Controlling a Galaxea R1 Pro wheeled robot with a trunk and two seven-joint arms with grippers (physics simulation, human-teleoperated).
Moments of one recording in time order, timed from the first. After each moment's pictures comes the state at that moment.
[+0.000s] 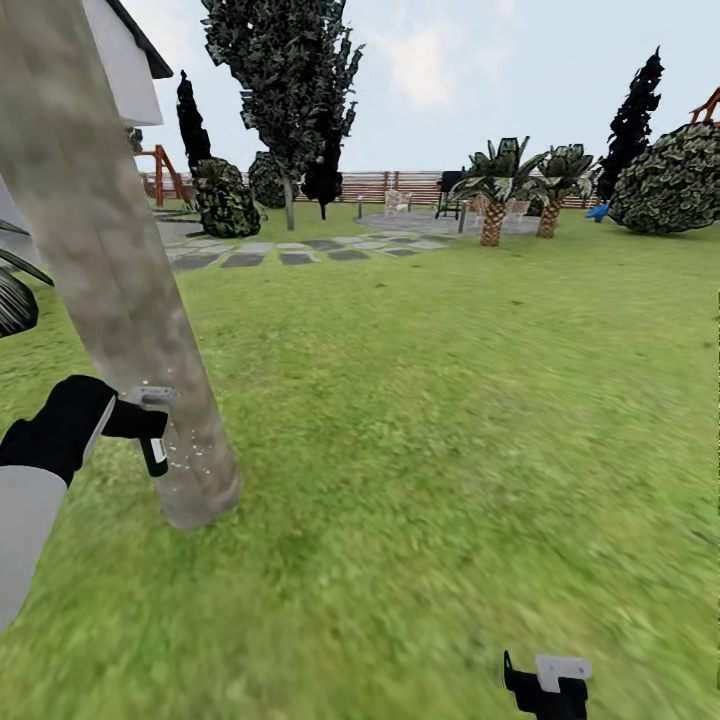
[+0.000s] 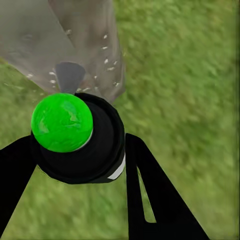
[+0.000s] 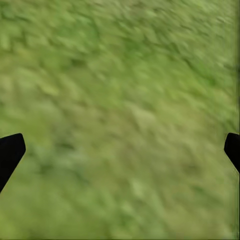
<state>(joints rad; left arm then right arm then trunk) -1.11 0.39 -0.04 -0.72 -0.19 0.98 -0.46 -0.44 -0.07 -0.14 -0.04 0.20 -0.60 -0.23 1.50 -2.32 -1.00</state>
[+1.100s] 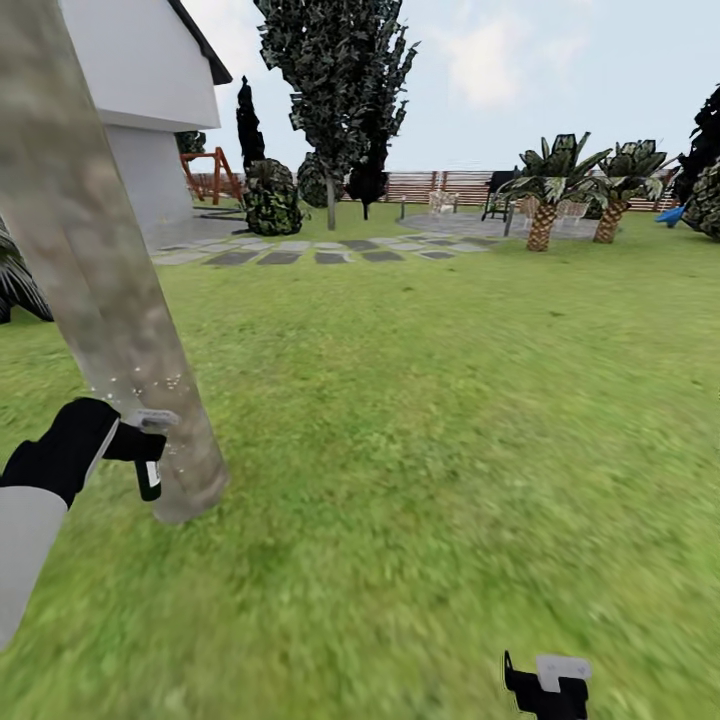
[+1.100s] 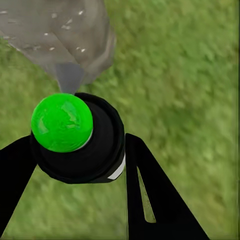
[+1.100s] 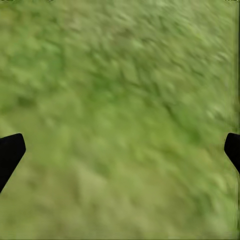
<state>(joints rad) -1.05 0.39 -0.05 -0.71 -0.20 0.98 -0.43 -0.44 -0.07 -0.14 -0.04 0.20 -0.61 -0.23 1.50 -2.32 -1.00</state>
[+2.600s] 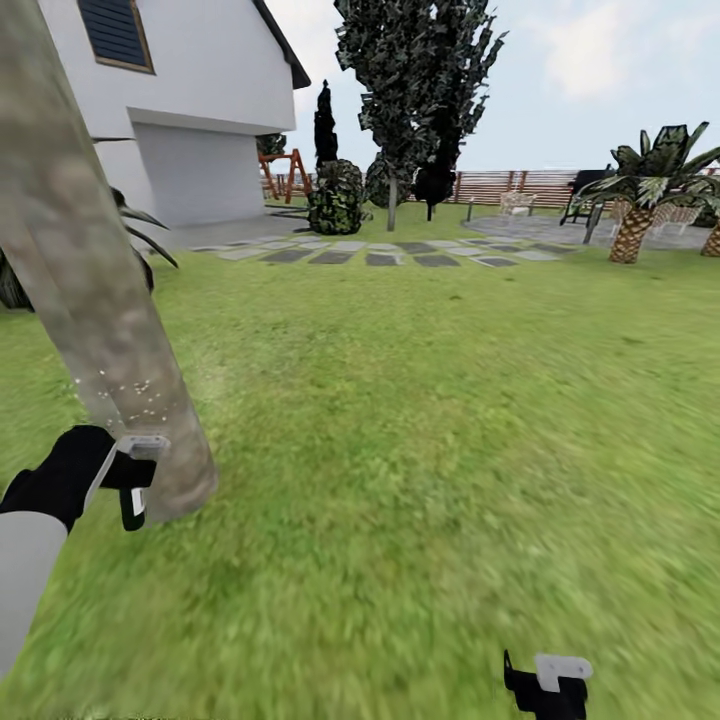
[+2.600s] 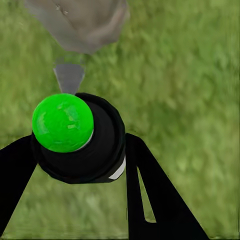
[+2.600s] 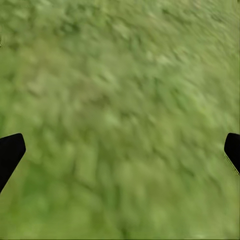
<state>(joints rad) -0.97 0.37 0.04 -0.68 -0.18 0.96 -0.29 -0.44 -0.07 -0.14 -0.04 0.20 -0.61 -0.23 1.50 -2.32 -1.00</state>
